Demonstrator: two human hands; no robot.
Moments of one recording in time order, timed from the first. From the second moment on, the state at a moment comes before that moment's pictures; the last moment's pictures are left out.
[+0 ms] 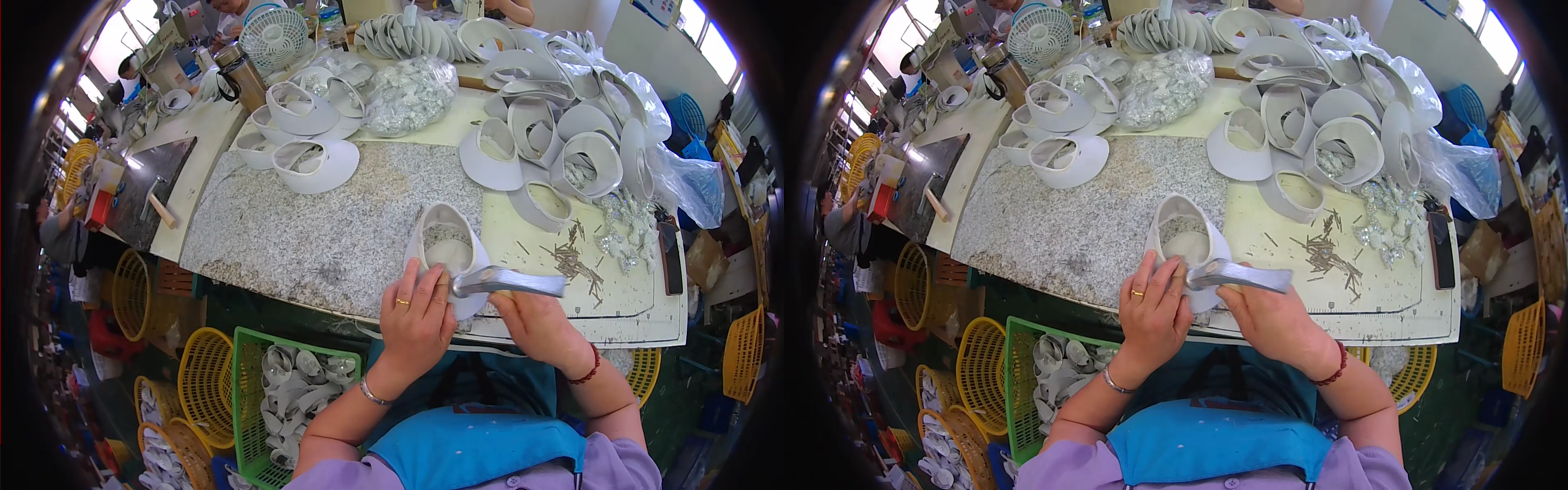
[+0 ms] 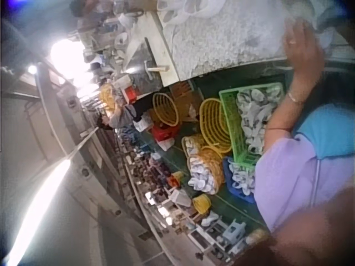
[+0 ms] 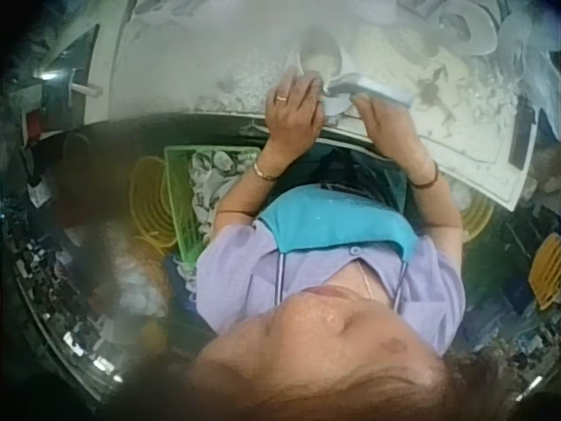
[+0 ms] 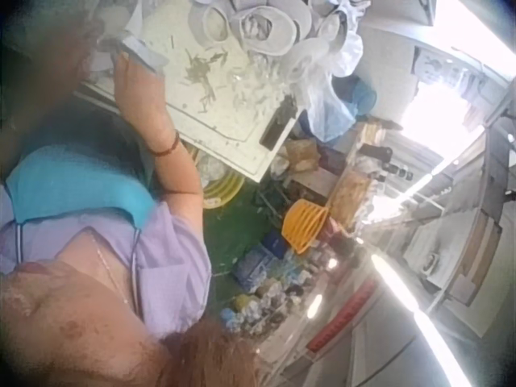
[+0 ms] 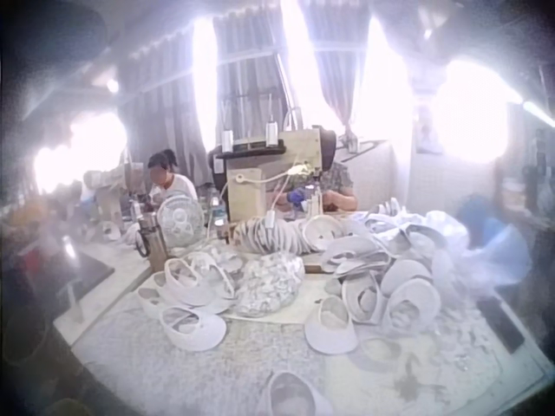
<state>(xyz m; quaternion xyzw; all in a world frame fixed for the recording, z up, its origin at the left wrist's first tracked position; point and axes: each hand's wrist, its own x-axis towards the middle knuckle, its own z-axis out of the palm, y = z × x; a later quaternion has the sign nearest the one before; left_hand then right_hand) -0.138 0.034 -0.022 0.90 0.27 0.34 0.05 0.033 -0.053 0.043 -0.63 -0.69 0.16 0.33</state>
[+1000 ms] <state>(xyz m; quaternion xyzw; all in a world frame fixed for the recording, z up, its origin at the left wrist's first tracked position) -0.139 0.033 -0.022 0.90 0.28 0.33 0.03 0.023 -0.052 0.039 -0.67 -0.66 0.15 0.29</state>
